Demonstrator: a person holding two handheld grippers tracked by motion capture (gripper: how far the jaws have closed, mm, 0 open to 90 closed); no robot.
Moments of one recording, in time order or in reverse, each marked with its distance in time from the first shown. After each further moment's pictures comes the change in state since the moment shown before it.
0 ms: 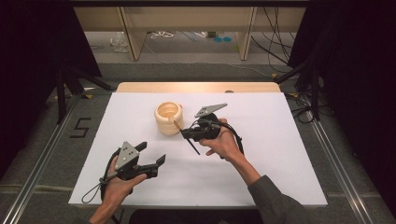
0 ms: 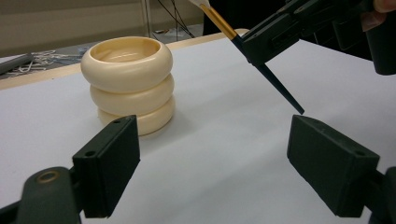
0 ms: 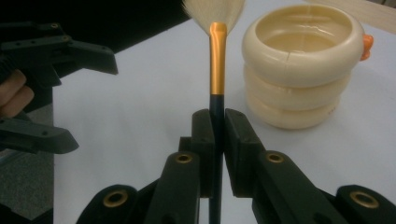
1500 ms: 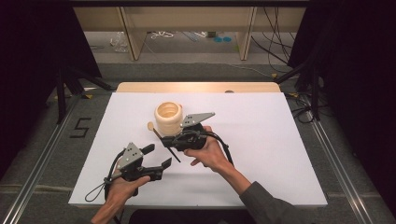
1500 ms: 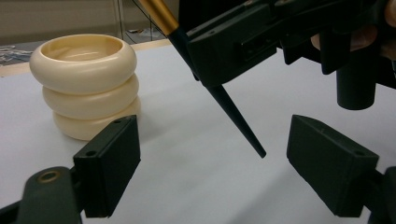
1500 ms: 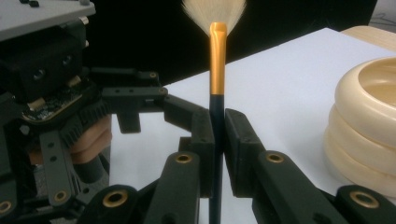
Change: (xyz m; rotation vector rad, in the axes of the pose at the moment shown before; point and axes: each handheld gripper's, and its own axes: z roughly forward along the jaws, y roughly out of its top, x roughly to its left) left arm -0.009 0.000 0.007 -0.011 -0.102 -0.014; right arm 0.046 0.006 0.022 -0.128 0.153 -0.070
